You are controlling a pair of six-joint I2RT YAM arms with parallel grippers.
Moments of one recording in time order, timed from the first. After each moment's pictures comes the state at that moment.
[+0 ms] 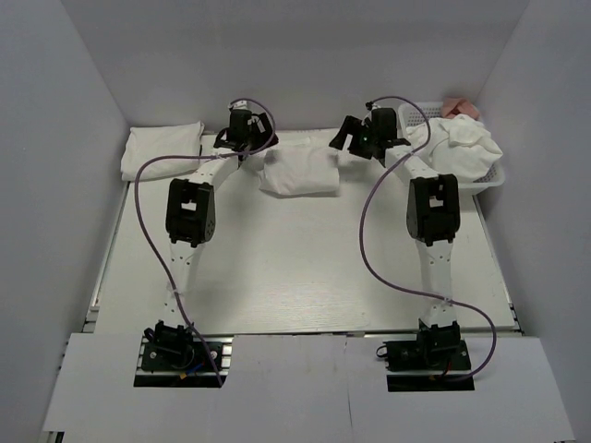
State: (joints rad) left arm -0.26 2.55 2.18 -0.15 0.02 -0.52; right arm 0.21 2.47 2.07 -0.17 -0.36 0.46
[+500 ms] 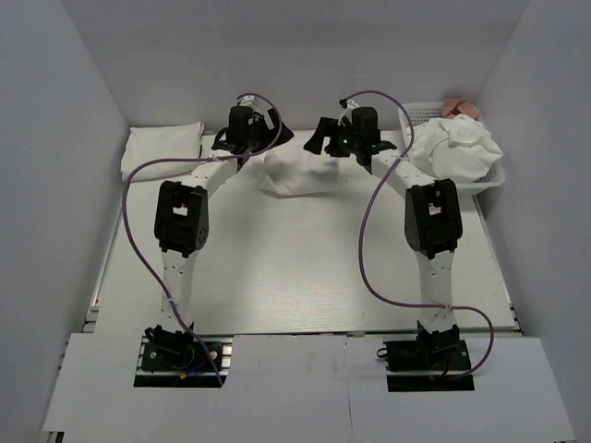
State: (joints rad) left arm -0.29 2.27 1.91 -0.01 0.19 -0.56; right arm 0.34 2.19 1.82 -0.03 -0.41 0.40
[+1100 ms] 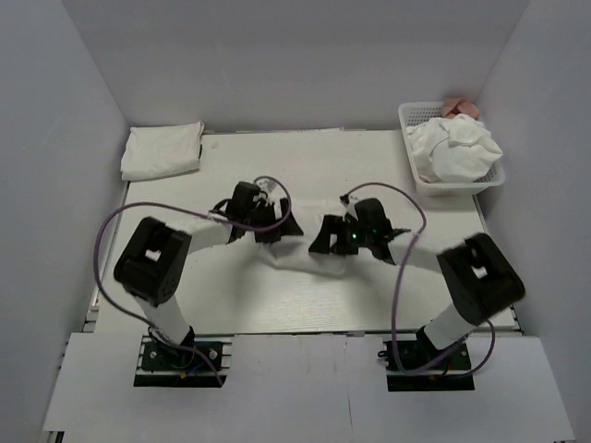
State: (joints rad) left arm -0.45 1.79 0.96 0.09 0.42 -0.61; right arm 0.52 1.63 0.73 0.21 -0.43 0.54
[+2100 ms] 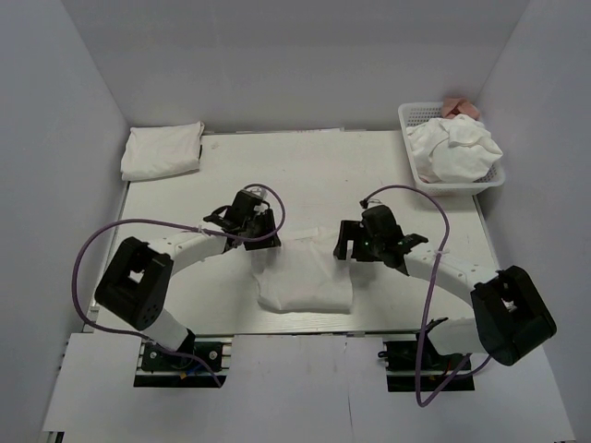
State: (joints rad) left arm -0.54 1.54 0.86 -0.22 0.09 -0.59; right arm 0.57 1.30 0.63 -0.17 -0.02 0.50
